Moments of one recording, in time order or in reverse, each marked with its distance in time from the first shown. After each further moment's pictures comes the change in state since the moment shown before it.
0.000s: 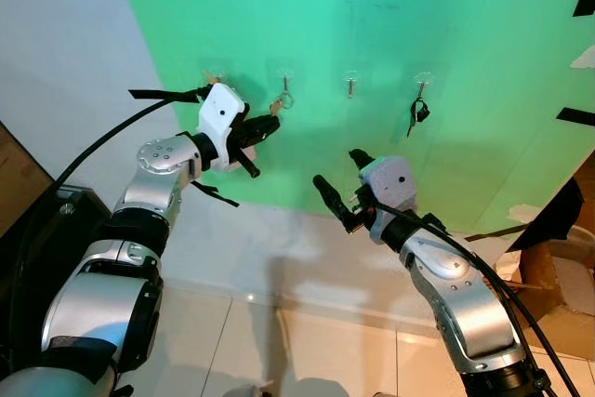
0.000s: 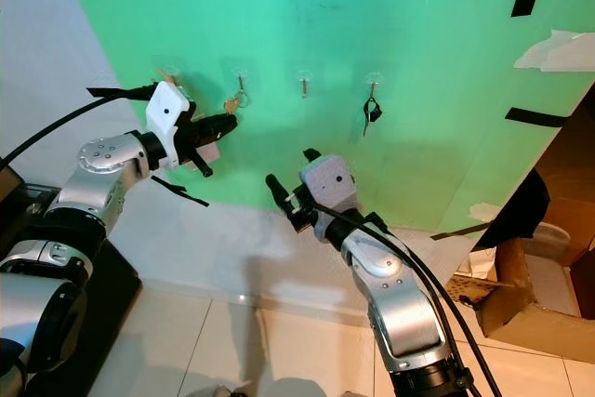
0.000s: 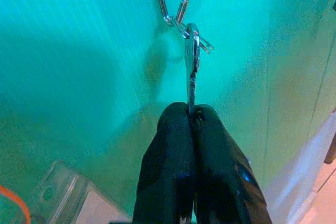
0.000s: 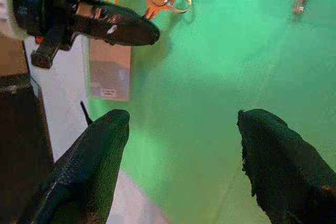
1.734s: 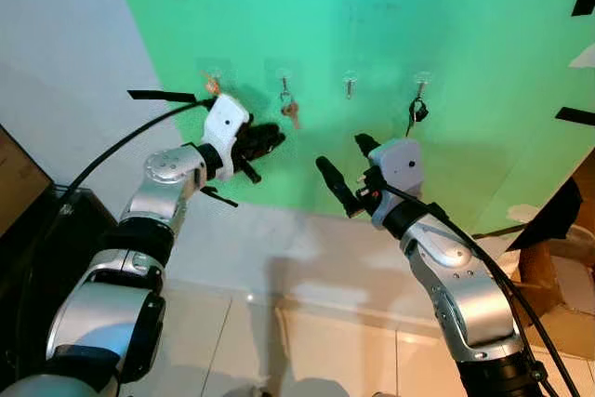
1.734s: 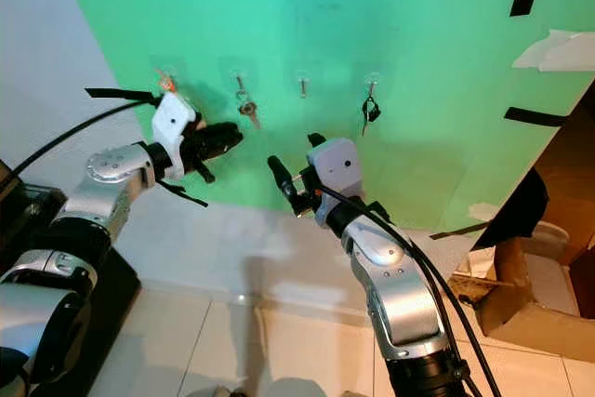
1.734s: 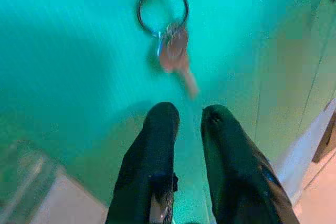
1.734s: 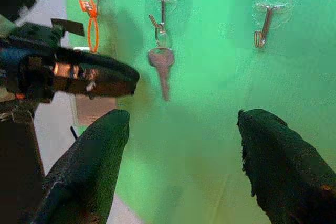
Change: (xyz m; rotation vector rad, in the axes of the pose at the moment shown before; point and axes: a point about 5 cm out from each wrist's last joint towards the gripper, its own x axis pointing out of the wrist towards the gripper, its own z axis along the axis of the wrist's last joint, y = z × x) left arm 0.000 -0.010 -0.007 -0.053 -0.009 -0.010; right arm 0.005 -0.007 0.012 0.030 -0.052 -0.047
